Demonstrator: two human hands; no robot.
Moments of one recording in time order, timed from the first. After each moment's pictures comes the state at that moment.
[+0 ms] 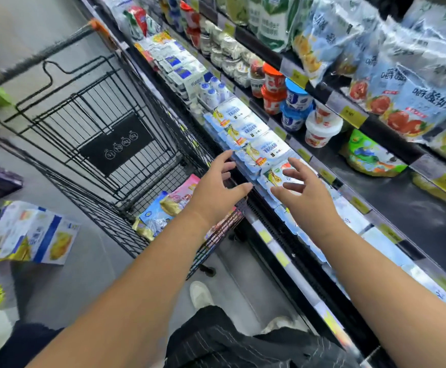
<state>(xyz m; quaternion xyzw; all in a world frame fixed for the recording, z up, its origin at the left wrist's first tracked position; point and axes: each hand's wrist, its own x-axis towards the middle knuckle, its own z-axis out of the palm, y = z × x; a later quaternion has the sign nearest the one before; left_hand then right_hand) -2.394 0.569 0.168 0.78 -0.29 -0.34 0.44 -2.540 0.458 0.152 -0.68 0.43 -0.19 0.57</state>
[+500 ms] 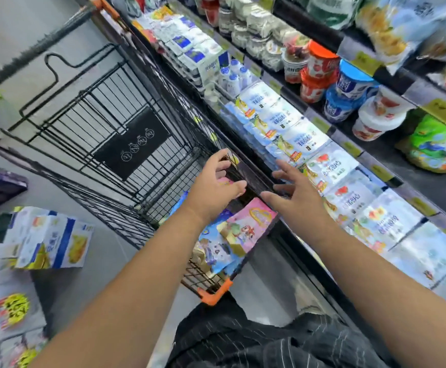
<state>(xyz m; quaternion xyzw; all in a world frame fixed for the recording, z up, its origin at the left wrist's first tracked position) -2.256 0.601 0.140 0.77 -0.25 -0.39 0.45 -2.406 0.504 0.123 -0.68 0.43 -0.13 0.58</state>
